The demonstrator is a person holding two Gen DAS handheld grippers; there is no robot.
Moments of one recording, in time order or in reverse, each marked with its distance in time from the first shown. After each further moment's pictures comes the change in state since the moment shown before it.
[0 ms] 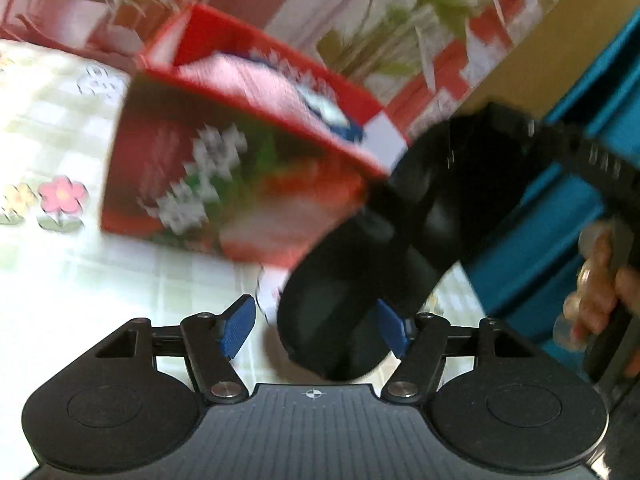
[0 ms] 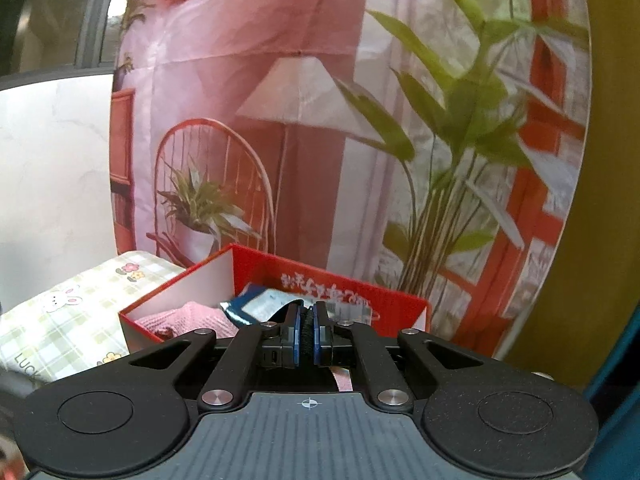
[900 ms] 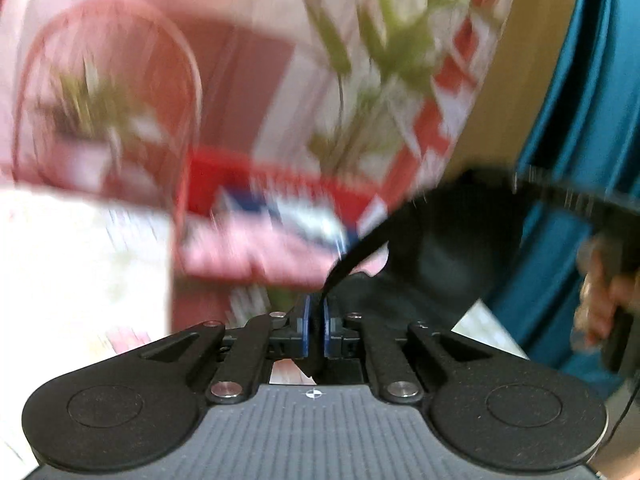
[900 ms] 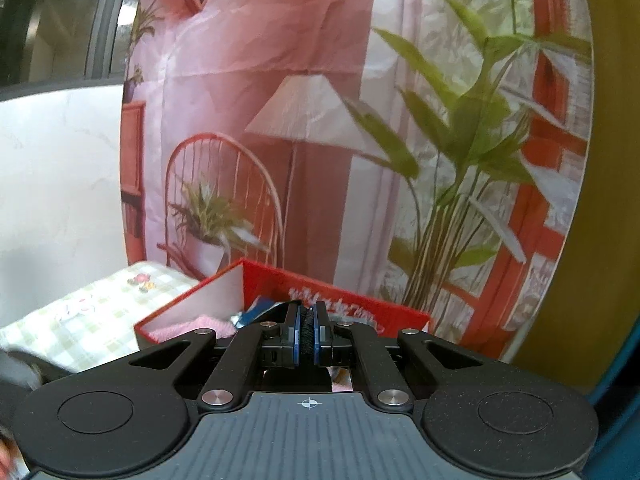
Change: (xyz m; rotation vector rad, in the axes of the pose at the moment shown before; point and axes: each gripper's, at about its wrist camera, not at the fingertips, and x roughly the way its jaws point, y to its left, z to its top) left arm -0.078 -0.025 0.049 0.228 -0.274 0.125; right arm -0.022 -0.005 0.016 -0.006 -0.042 0.028
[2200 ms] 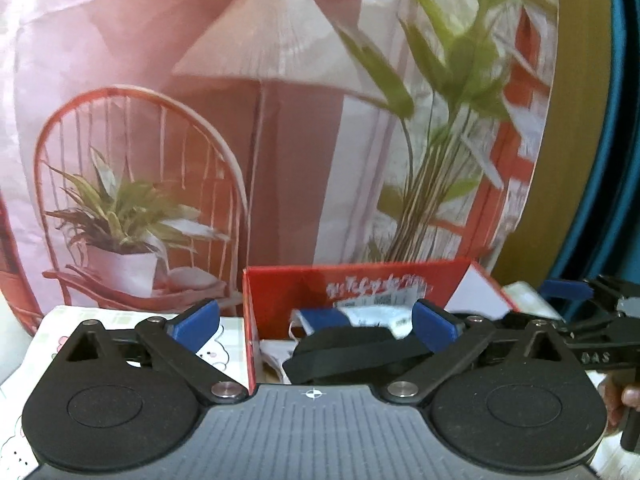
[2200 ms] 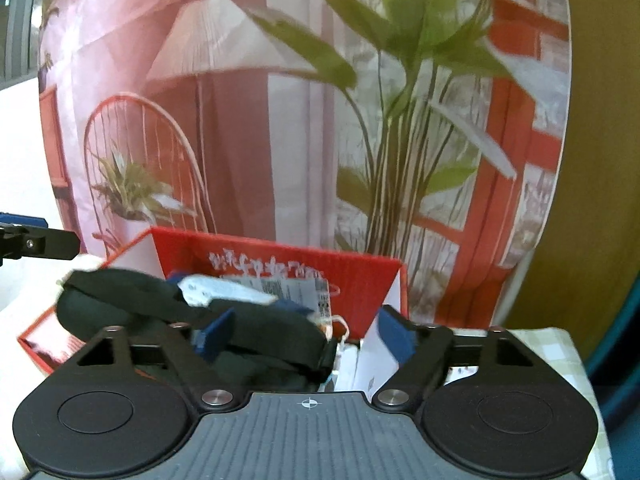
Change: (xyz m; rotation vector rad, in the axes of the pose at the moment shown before) left arm 0.064 0.011 0.105 0.148 -0.001 0.220; right arm 0.114 -0.055 -0.032 0.147 0.095 -0.096
